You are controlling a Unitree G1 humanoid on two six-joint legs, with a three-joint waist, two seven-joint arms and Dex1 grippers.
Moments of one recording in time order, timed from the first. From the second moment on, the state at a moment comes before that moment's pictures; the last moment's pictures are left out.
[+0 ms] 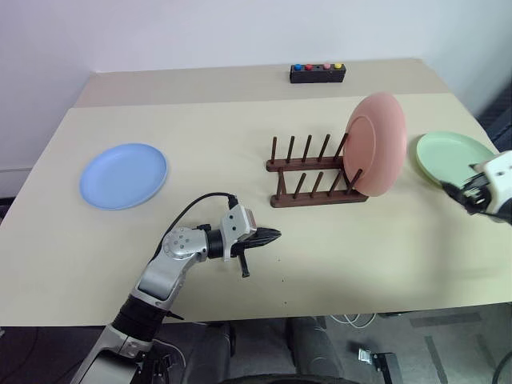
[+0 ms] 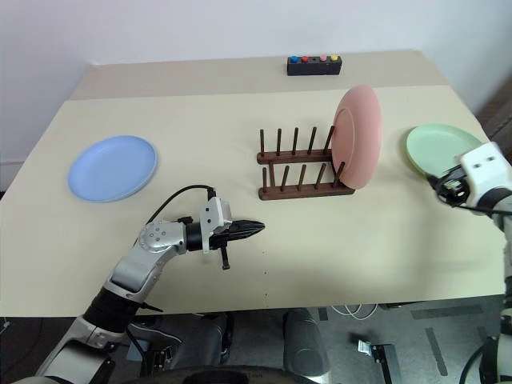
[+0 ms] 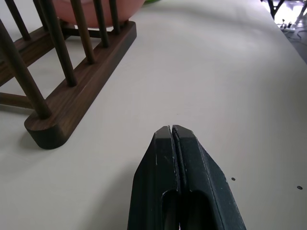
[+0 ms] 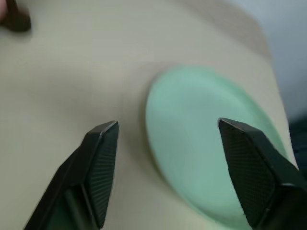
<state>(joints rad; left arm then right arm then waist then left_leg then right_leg) -0.28 0.36 -0.30 -0.06 -0.19 0.15 -0.93 -0.35 -0.96 -0.21 0.61 0.05 -0.04 0.65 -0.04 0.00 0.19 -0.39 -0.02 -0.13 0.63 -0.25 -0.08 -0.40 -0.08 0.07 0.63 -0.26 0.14</state>
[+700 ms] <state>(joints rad) -0.27 0.36 -0.30 -0.08 -0.19 0.17 -0.92 -0.60 -0.95 0.00 1.13 -0.21 -0.38 0.45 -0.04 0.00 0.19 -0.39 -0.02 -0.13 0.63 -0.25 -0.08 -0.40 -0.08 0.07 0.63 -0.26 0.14</state>
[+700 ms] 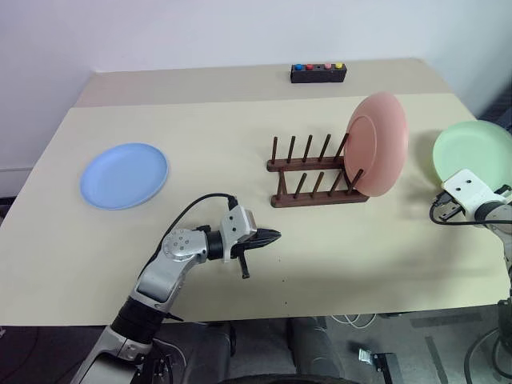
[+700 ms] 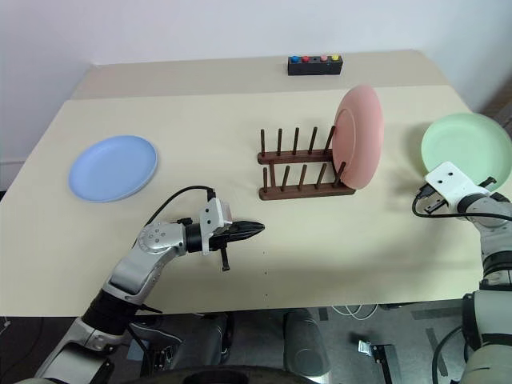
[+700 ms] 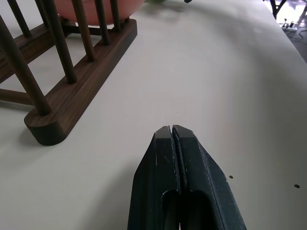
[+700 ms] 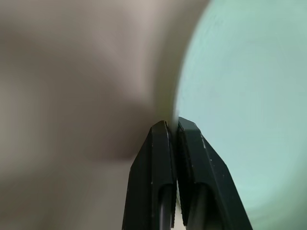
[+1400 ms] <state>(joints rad) -0.27 0.41 -0.21 -0.15 -0.25 0.20 -0.90 -0.60 -0.99 -0.18 -0.05 0.30 -0.06 0.69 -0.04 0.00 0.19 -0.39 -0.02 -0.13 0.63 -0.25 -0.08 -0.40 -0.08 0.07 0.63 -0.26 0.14</state>
